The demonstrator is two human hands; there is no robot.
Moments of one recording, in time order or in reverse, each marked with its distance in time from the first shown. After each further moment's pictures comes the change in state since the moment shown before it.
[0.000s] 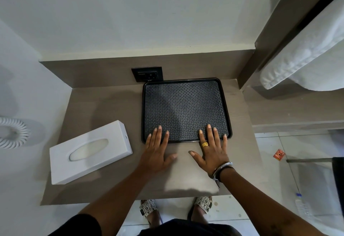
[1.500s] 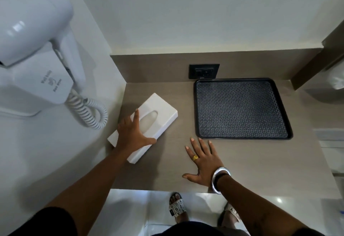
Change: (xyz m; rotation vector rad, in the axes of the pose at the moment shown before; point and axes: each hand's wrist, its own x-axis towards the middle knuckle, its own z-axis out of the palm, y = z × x) left_hand -0.078 -0.236 -0.108 -0.057 0.128 -0.495; right_hand -0.002 -0.218 0.034 -0.089 -0.159 -0.390
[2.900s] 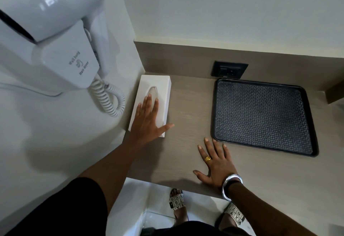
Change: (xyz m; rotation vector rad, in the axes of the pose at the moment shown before) left_hand 0.013 -0.014 0.020 0.127 0.160 0.227; right_hand 0.006 0.005 0.006 -0.003 -0.015 0.008
